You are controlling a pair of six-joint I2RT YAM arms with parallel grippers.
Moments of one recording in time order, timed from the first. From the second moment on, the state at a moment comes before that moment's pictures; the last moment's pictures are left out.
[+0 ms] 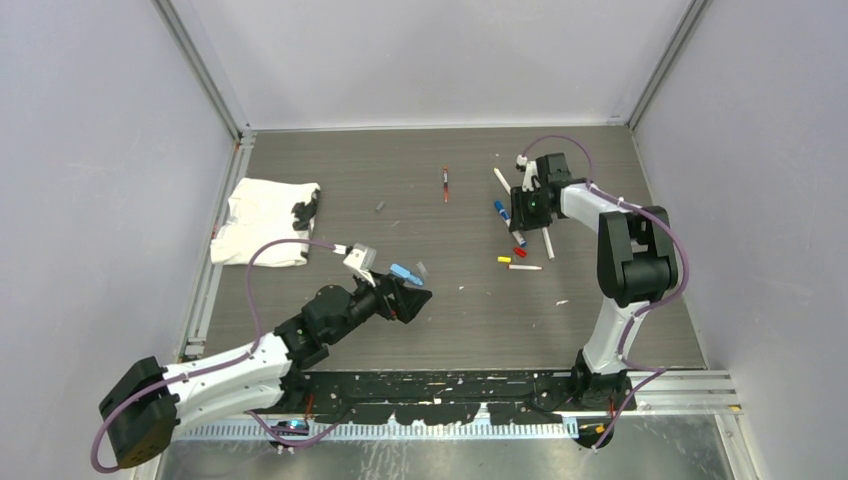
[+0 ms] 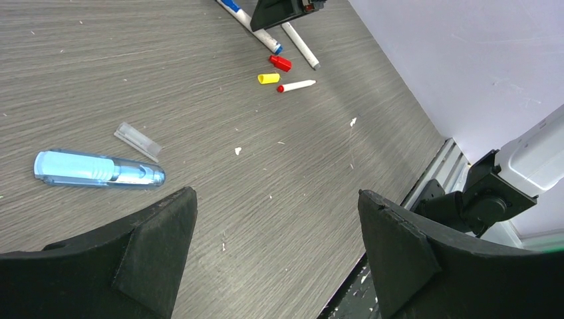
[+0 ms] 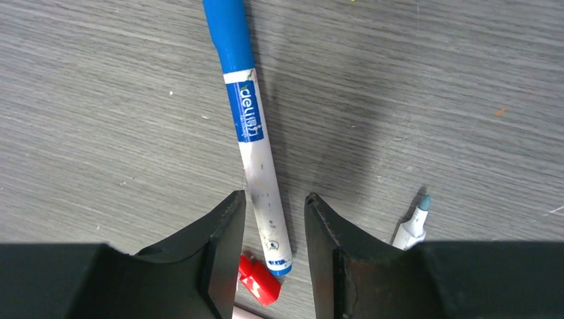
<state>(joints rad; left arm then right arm) -0.93 0.83 0.24 0.47 -0.11 -0.60 0.13 1.89 1.22 -0.39 -0.22 0.01</state>
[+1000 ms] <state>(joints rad) -0.90 0.75 0.37 0.24 -0.13 -0.50 -0.12 1.15 1.08 -0.50 -0.69 -0.17</state>
